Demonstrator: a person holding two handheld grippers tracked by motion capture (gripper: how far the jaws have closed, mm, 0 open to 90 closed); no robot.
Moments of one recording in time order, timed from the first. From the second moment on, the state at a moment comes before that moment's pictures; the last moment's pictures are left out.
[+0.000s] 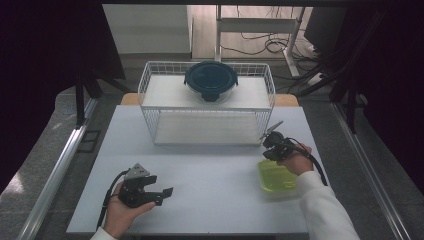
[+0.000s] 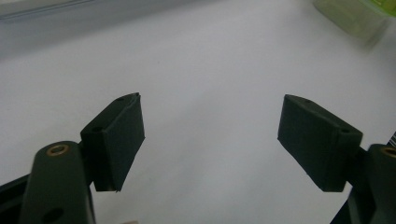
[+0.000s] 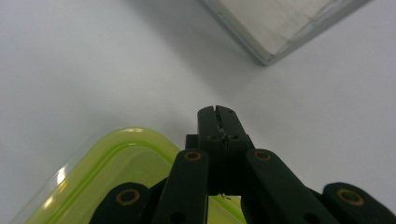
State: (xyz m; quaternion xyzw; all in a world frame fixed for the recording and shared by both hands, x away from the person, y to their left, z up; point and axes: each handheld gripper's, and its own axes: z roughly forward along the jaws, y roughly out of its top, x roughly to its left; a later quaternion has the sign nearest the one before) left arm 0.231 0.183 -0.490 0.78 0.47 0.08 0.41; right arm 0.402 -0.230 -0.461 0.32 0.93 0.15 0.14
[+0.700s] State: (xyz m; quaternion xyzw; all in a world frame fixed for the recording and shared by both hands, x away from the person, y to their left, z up) left arm 0.231 0.186 -0.489 0.78 0.48 0.08 0.41; right arm 0.380 -0.293 -0.421 0.43 0.86 0.24 0.17
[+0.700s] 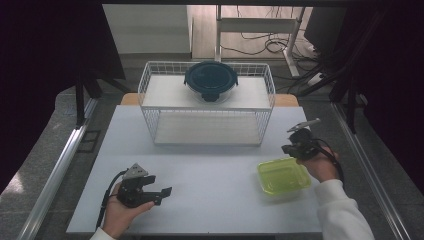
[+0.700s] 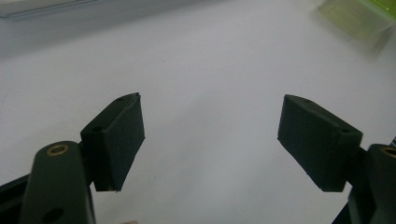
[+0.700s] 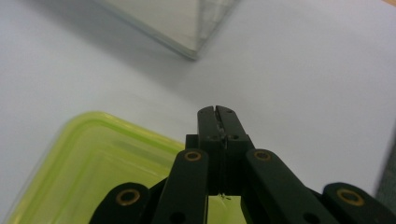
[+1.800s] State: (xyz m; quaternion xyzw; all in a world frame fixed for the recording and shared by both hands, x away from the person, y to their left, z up) left arm 0.231 0.184 -0.490 0.78 0.48 0.08 0.41; right arm 0.333 -0.360 -0.465 0.52 0.82 0.19 0.15
